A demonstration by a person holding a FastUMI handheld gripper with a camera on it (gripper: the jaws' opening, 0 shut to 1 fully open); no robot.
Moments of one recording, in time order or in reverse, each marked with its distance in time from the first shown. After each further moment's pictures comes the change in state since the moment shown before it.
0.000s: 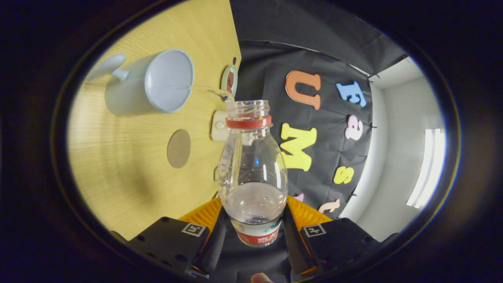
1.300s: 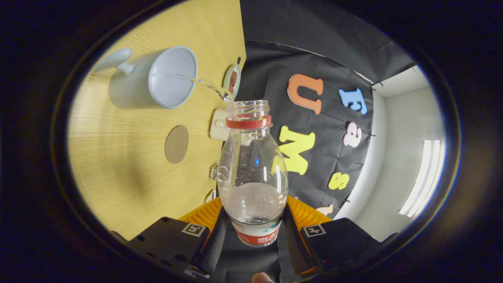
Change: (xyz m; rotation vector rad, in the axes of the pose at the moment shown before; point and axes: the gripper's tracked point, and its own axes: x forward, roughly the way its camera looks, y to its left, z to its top) arm -0.002 -0.010 0.000 -0.076 -0.011 -0.013
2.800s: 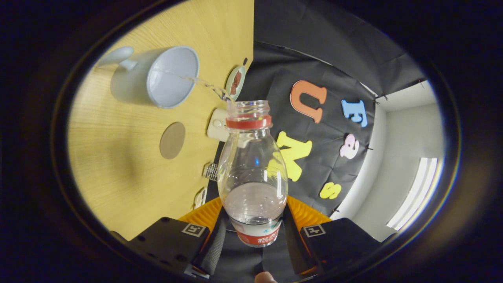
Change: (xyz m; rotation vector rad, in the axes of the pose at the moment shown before) arm 0.000 -0.019 0.010 -0.102 -0.016 -0.025
